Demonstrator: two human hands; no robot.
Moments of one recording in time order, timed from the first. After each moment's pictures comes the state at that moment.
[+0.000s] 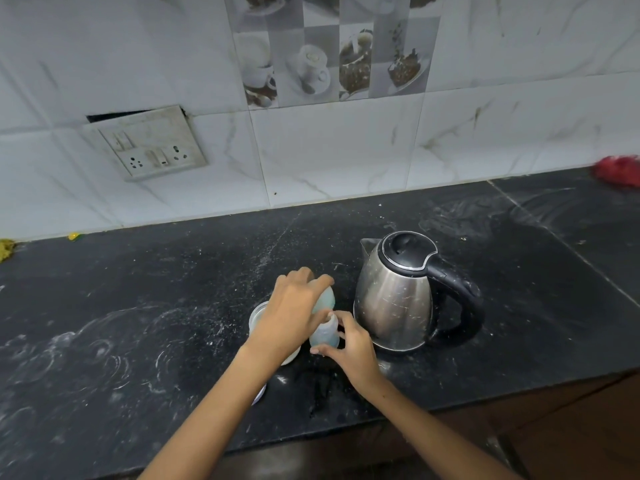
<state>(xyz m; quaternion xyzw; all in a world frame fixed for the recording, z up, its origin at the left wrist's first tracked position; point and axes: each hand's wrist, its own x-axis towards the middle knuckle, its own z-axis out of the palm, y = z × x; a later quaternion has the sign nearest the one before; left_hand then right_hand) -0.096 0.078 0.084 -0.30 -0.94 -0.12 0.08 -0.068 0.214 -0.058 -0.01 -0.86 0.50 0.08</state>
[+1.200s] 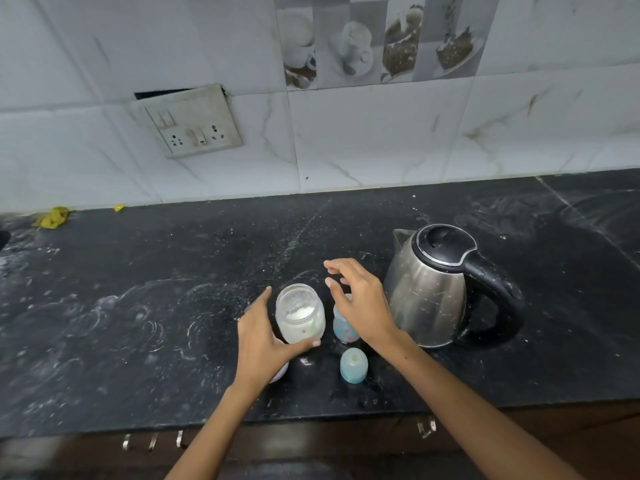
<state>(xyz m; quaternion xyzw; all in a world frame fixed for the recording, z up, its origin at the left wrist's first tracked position) -0.063 -0.001 0.001 0.01 -0.93 -0.37 0.09 -0.101 0.188 0.035 0.18 -0.86 0.42 0.23</state>
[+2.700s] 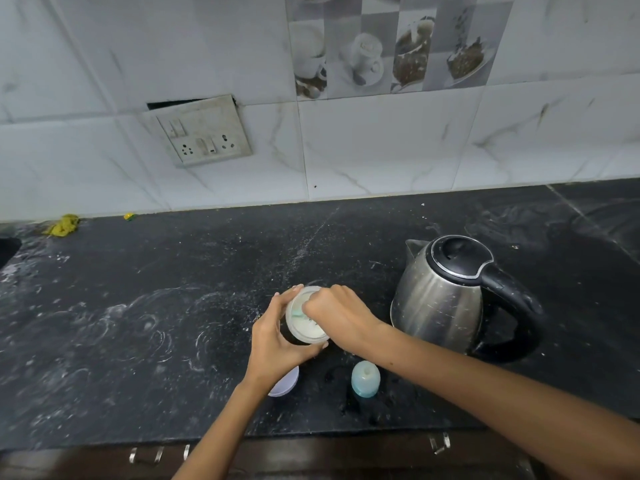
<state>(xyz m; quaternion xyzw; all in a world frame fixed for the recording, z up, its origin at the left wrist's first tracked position) -0.076 -0.001 0.019 -0.12 -0.84 -0.52 0.15 -0.092 0.139 0.115 0.34 -0.94 -0.02 -0.05</state>
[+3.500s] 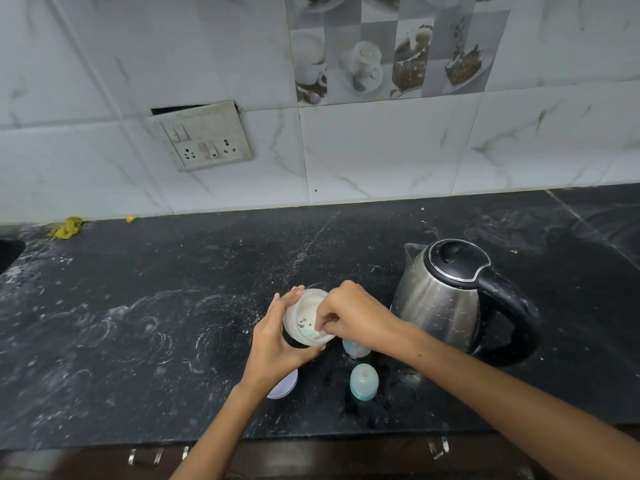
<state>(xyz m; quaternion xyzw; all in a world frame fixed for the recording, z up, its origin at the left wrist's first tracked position) -0.078 -0.002 0.016 -0.14 -0.86 -0.47 0.16 -0.099 0.170 0.098 0.28 -0.92 0.25 -0.08</state>
